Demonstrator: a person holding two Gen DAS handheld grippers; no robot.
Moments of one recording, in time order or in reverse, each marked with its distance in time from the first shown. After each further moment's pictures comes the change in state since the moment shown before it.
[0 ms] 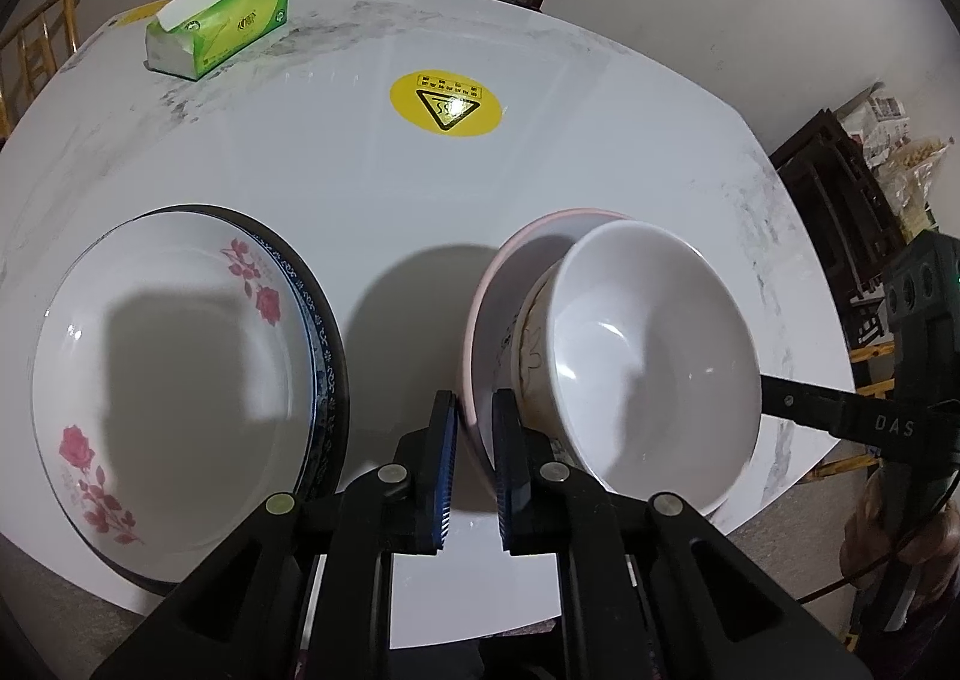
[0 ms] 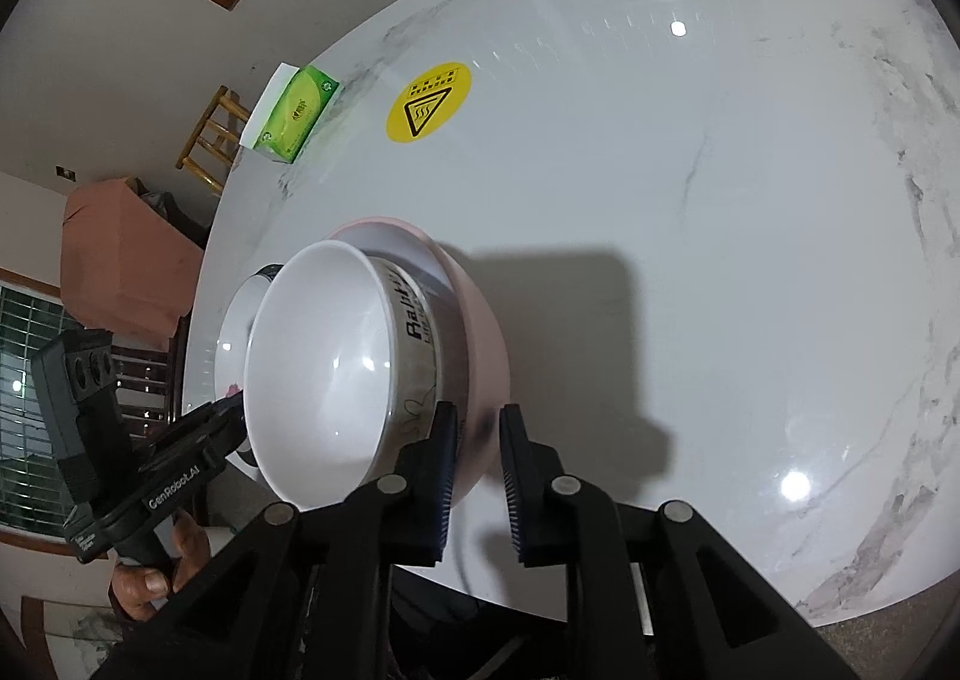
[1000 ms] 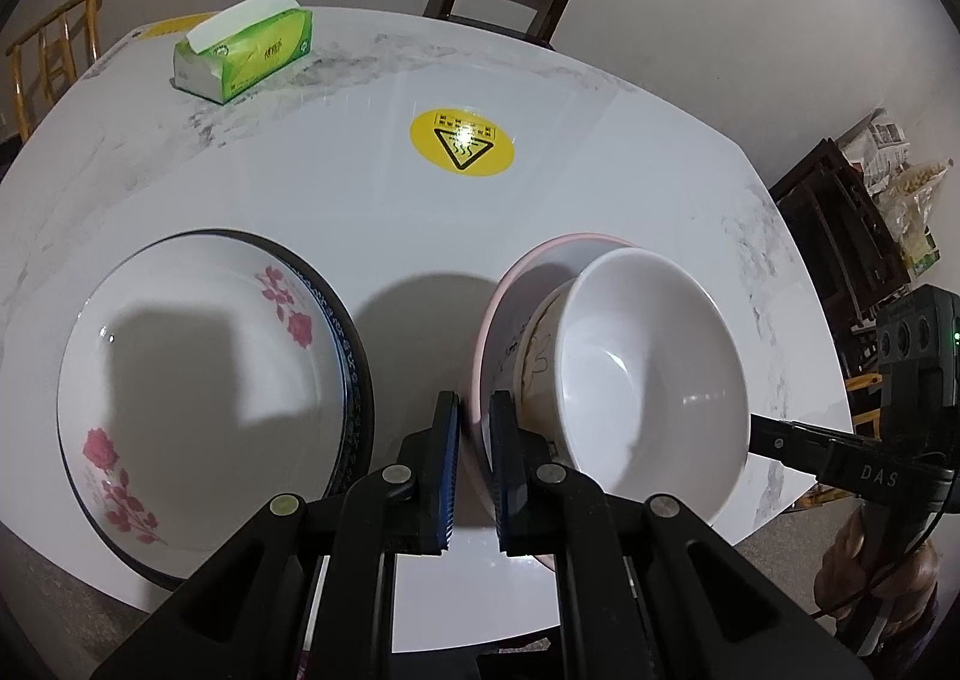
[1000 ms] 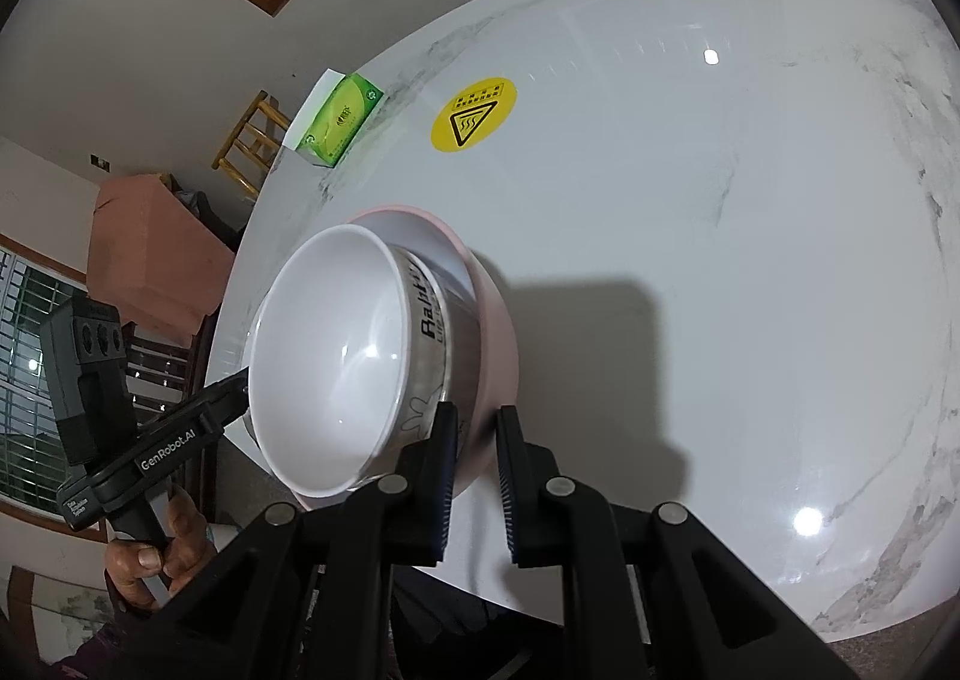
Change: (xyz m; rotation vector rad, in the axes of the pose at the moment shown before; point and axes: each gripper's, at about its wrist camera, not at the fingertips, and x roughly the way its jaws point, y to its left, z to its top) left arm -0.019 0.006 -0.001 -0.030 -0.083 -0.001; right arm -0.003 0.007 -0.010 -0.036 -0.048 0.068
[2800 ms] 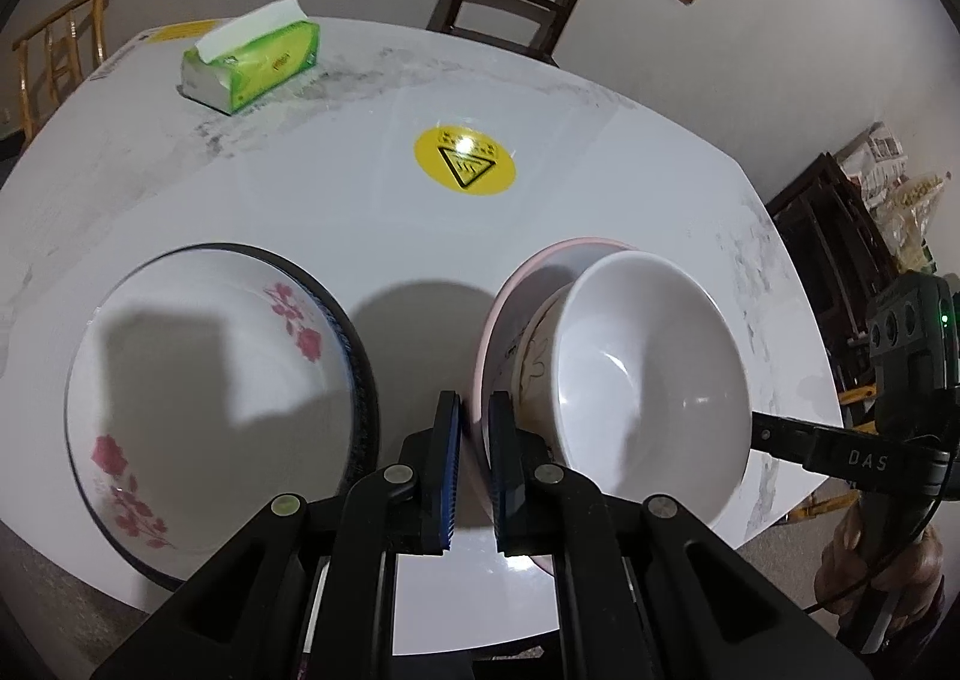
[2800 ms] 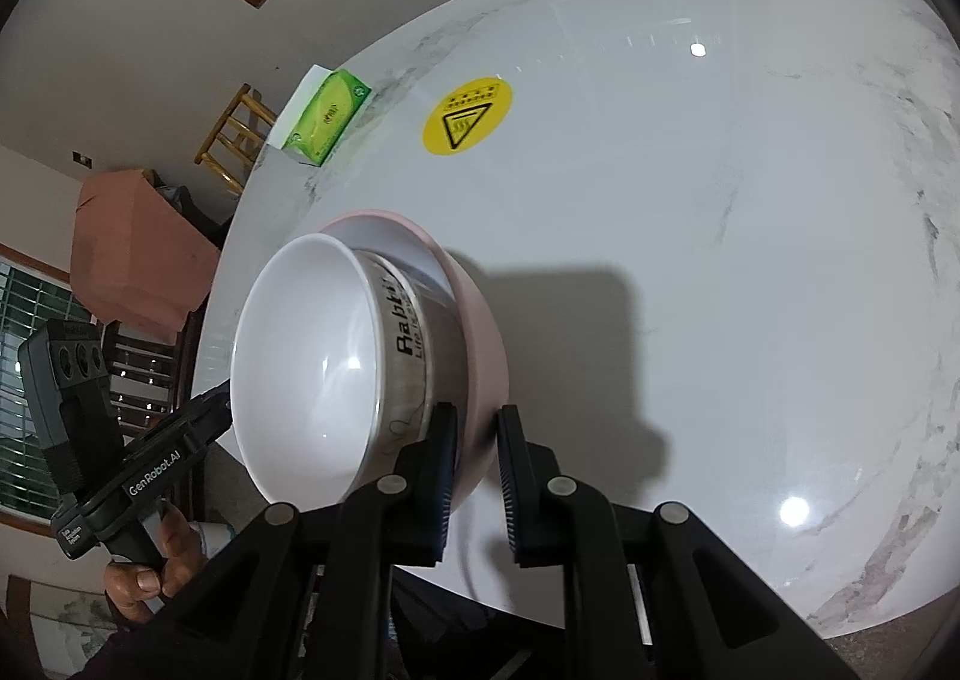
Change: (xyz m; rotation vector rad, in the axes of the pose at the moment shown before) left arm -0.011 0.007 0.009 -0.027 -0.031 -0.009; right arm 0.004 0.013 0.016 0.004 0.032 -0.033
